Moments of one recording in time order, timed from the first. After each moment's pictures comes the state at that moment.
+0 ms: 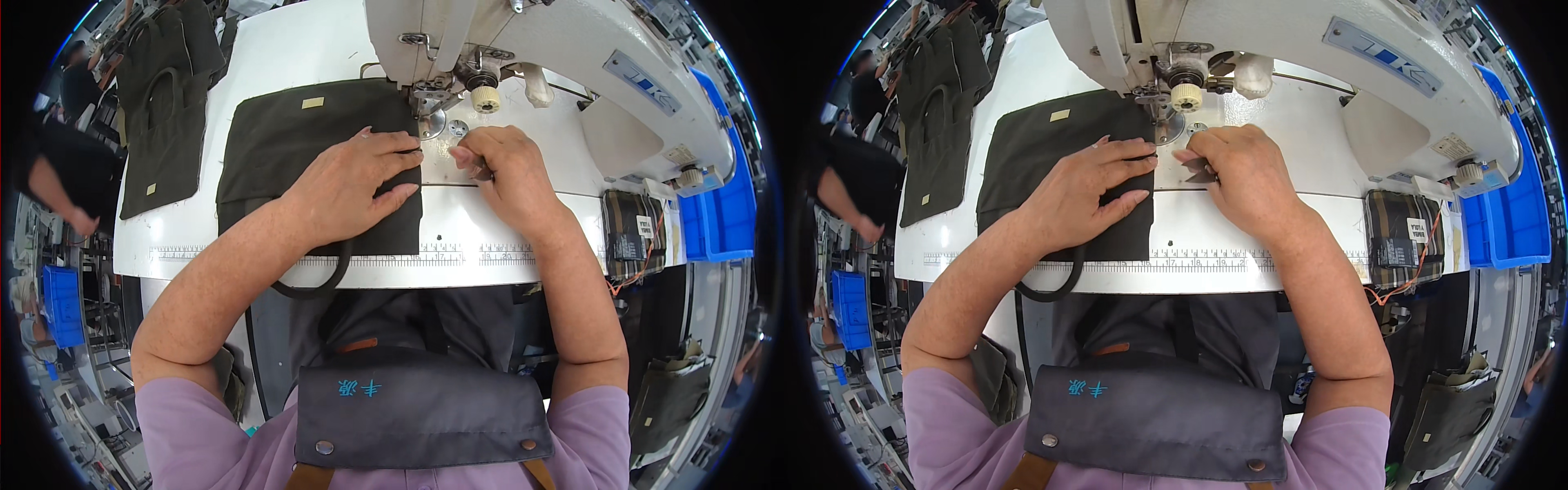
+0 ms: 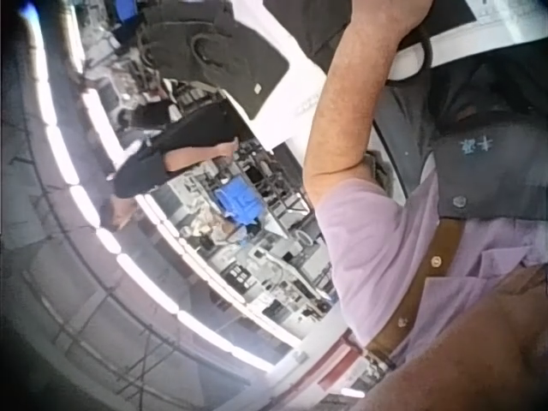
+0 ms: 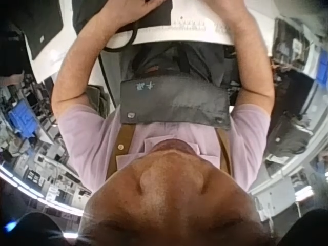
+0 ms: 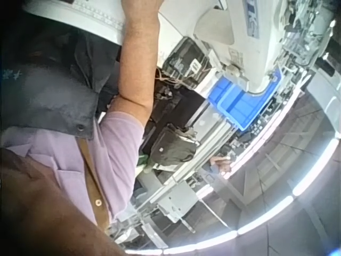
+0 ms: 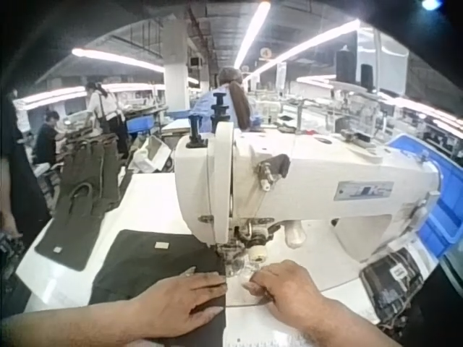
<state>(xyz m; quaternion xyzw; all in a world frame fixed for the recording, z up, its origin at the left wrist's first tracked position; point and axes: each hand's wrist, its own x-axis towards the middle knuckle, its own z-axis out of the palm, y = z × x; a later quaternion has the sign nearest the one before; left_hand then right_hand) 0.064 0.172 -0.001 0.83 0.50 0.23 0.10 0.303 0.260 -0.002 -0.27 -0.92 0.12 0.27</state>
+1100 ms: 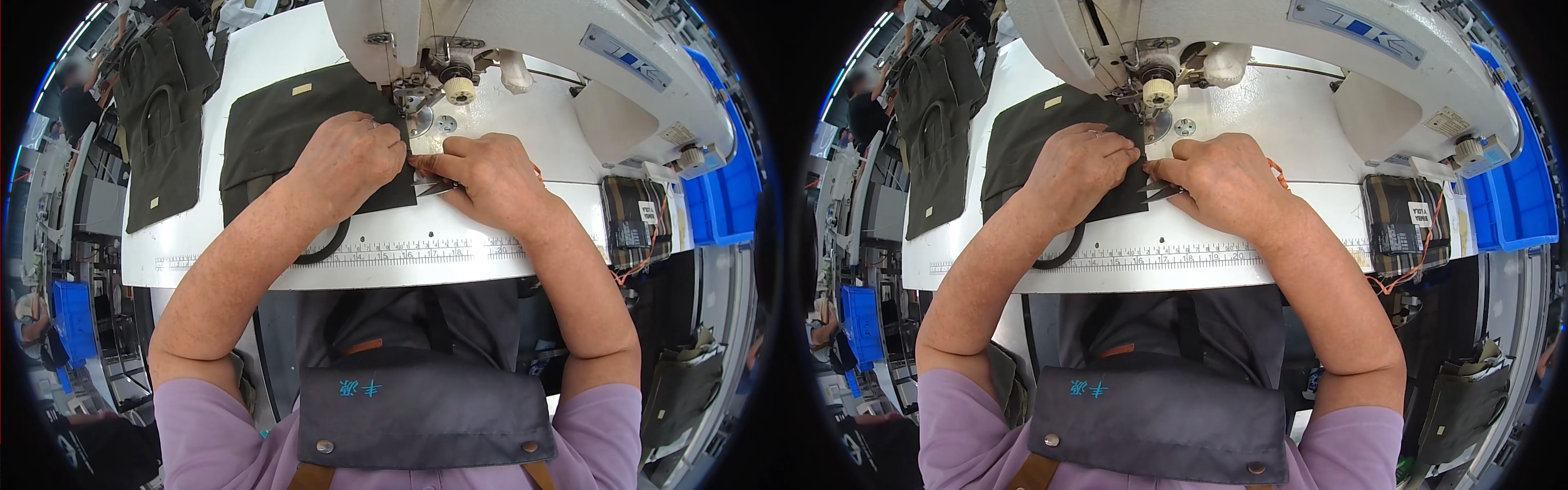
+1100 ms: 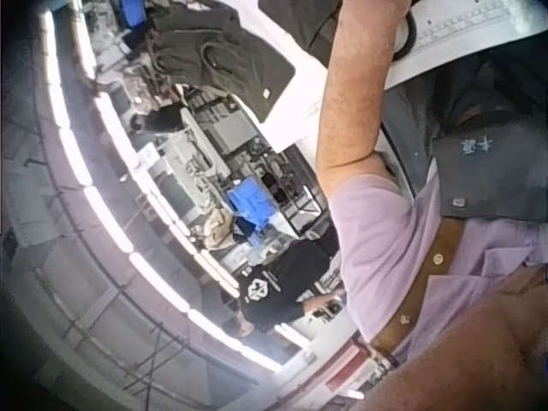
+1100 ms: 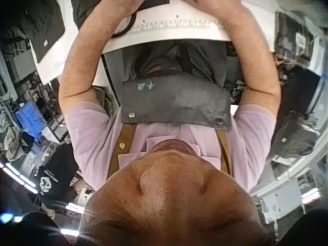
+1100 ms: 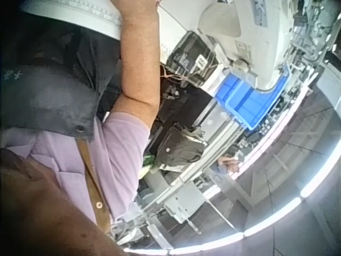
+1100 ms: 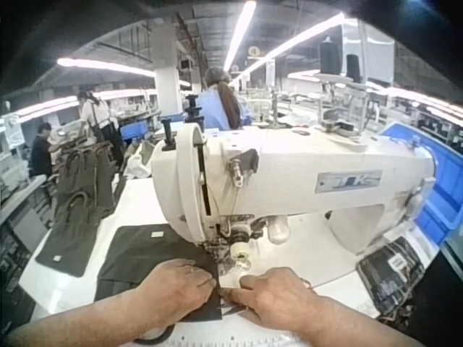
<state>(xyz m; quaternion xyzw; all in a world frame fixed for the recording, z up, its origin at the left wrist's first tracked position) 0.071 0.197 0.014 0.88 0.45 0.09 -0.13 0.300 0.253 -0.003 -0.21 -0.95 0.04 0.21</state>
